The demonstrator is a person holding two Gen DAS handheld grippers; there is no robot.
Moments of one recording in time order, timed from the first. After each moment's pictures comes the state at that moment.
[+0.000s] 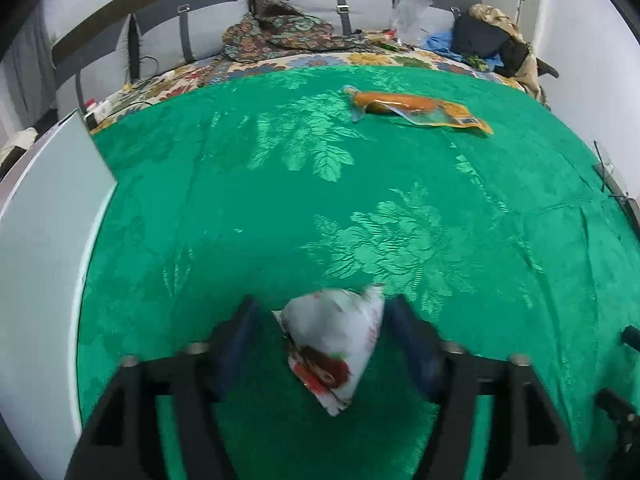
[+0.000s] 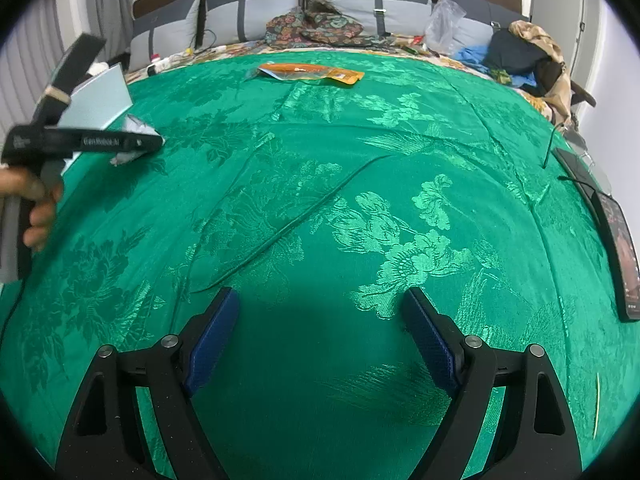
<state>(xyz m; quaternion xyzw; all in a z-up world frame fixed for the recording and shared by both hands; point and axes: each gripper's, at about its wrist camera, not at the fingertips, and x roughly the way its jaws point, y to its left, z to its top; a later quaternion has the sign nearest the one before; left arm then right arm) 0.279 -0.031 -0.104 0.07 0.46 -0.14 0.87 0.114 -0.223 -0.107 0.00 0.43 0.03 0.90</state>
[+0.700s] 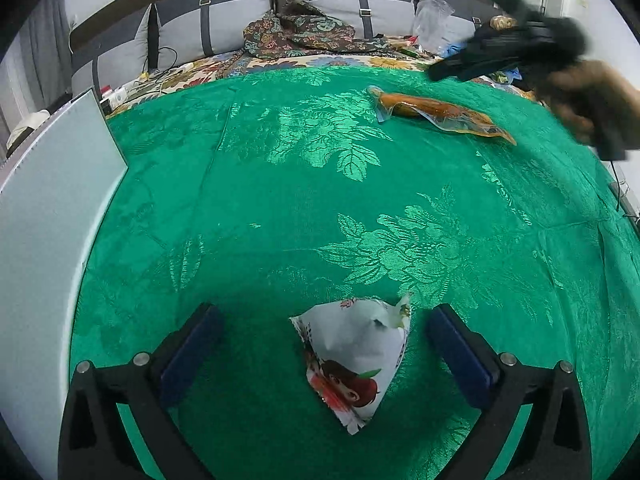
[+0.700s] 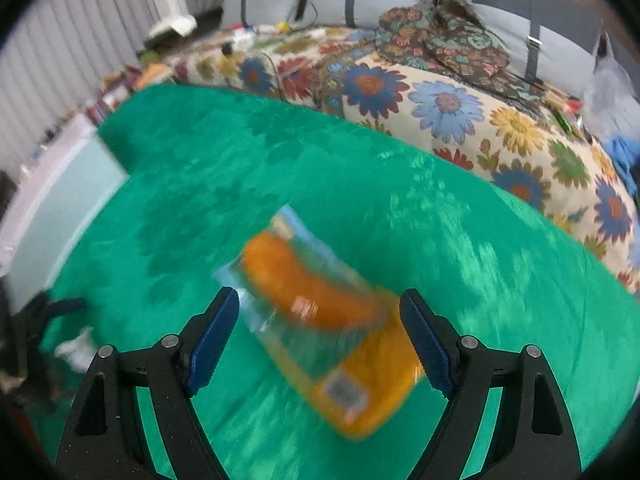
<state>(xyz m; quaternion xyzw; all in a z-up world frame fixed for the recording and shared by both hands) 0.286 -0.023 -0.113 0.05 0.46 -0.12 0.88 0.490 -0.211 -0.060 -0.09 0.48 0.24 0.84</state>
